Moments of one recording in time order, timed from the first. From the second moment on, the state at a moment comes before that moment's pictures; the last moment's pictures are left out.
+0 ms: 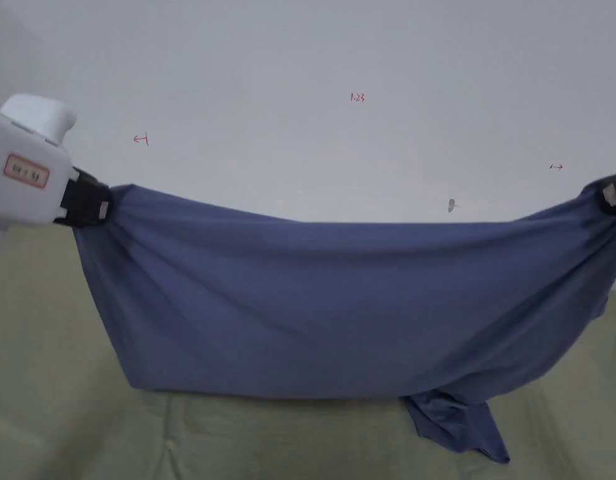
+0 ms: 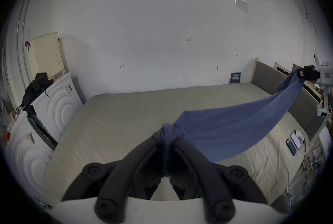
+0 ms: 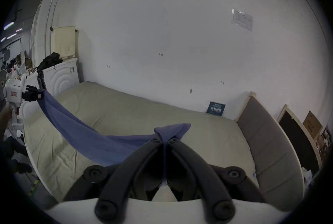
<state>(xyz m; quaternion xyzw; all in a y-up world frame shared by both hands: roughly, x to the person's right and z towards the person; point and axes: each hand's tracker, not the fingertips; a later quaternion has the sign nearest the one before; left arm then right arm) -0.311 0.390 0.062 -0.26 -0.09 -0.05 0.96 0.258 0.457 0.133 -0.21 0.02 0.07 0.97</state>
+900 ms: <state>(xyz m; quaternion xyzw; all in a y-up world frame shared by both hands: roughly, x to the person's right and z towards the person) -0.342 0.261 0.301 -0.35 -0.13 0.01 0.93 0.250 0.307 0.376 -0.33 0.04 -0.02 0.94</state>
